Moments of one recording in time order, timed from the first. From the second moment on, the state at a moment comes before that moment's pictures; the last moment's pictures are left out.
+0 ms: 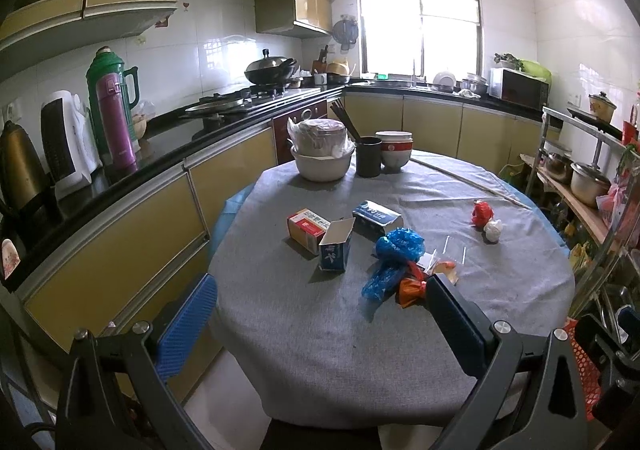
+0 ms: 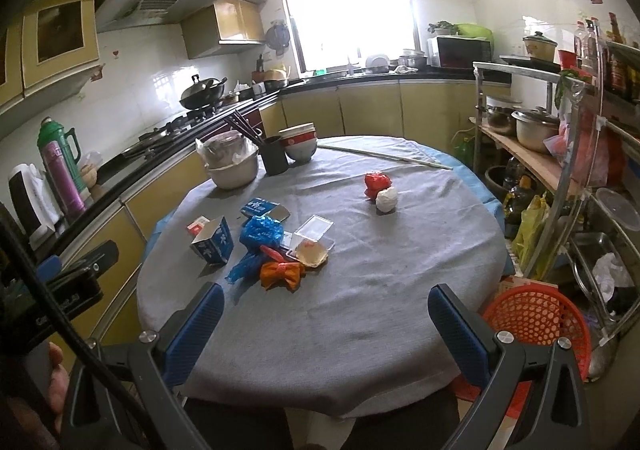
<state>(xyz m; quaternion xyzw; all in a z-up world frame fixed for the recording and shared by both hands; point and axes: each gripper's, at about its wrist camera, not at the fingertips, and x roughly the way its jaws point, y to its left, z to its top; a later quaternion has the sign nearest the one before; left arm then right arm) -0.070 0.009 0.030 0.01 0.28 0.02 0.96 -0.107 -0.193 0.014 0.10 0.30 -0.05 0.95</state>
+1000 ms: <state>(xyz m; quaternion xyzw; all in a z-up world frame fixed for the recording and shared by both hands) -0.031 0.025 0.003 -0.01 0.32 0.05 0.95 -0.012 -0.204 -0.012 0.17 0.38 0.01 0.91</state>
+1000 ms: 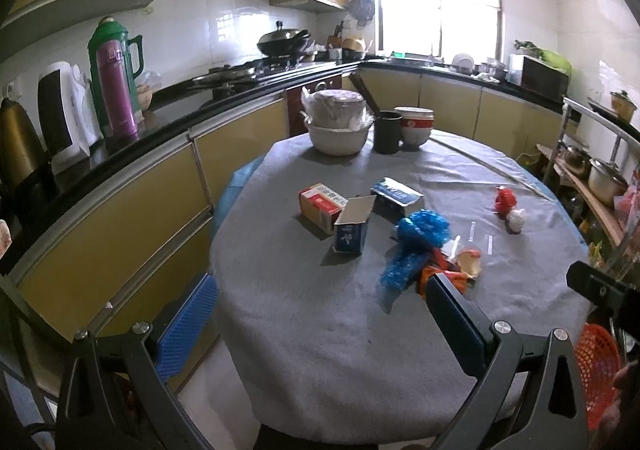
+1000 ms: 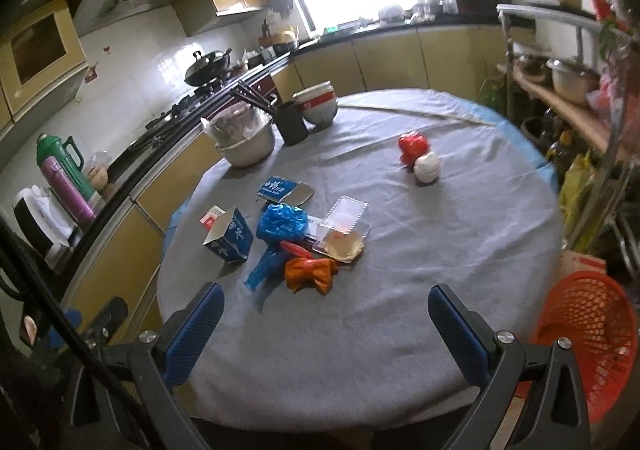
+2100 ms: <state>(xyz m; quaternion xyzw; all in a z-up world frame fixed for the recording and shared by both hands) 0.176 -0.037 -0.063 0.00 0.50 -0.14 0.86 0.153 -0.256 -0.112 0.29 0.52 -0.01 0.81</state>
